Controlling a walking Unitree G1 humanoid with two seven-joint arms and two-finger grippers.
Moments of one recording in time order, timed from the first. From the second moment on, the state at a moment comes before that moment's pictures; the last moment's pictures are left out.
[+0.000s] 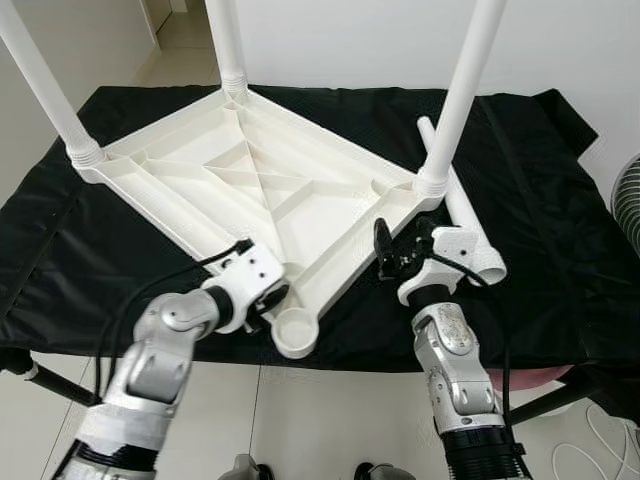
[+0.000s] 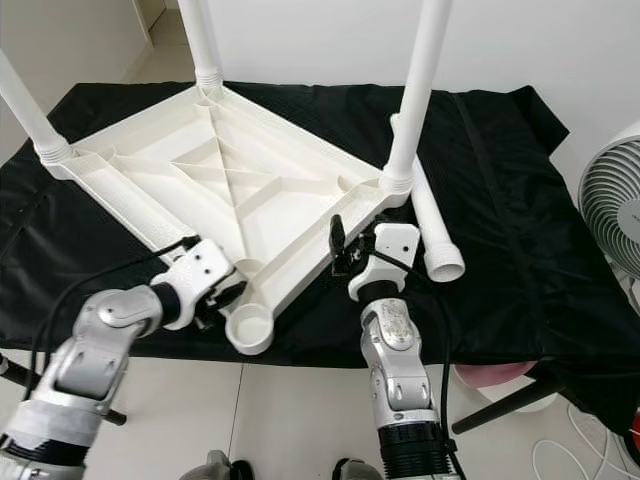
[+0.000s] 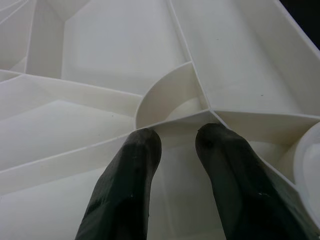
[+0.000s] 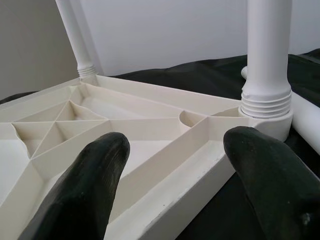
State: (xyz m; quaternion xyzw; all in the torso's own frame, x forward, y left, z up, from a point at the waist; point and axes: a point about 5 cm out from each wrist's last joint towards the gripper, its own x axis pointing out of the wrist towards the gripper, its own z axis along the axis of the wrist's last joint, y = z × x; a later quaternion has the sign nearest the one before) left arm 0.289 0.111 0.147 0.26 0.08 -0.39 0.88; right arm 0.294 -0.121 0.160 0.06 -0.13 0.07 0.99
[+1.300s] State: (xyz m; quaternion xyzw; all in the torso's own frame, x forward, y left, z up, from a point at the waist) left arm 0.334 0.152 0.171 0.38 0.05 -0.47 0.79; right arm 0.294 -0.120 0.157 0.06 -0.12 0.07 0.99
